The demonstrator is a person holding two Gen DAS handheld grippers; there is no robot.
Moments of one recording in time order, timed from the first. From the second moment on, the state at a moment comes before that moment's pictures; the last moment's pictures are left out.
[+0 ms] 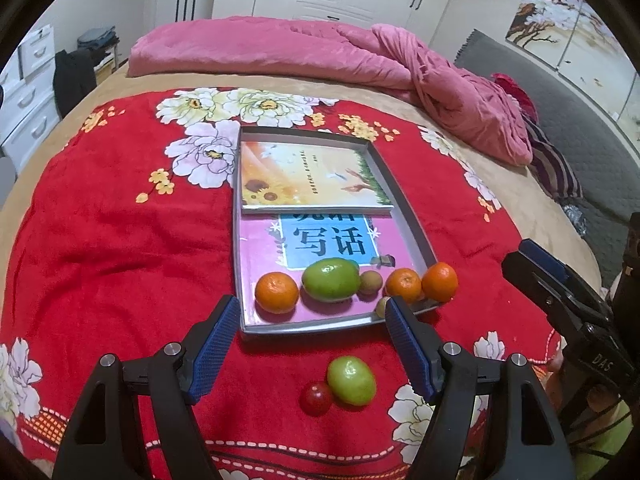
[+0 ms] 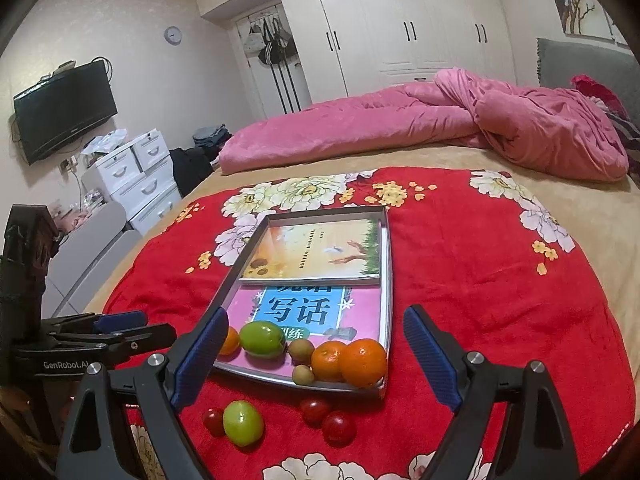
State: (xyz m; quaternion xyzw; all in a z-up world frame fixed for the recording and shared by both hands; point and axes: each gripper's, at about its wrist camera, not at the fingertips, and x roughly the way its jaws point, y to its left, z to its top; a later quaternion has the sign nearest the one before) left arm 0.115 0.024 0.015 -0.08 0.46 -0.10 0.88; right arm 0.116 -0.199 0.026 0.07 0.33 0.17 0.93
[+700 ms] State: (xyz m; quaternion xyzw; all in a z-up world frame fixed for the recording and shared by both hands) left arm 0.103 0.010 0.012 -0.07 0.47 -0.11 0.87; right arm 0.098 -0.190 0.016 0.05 0.35 0.19 0.91
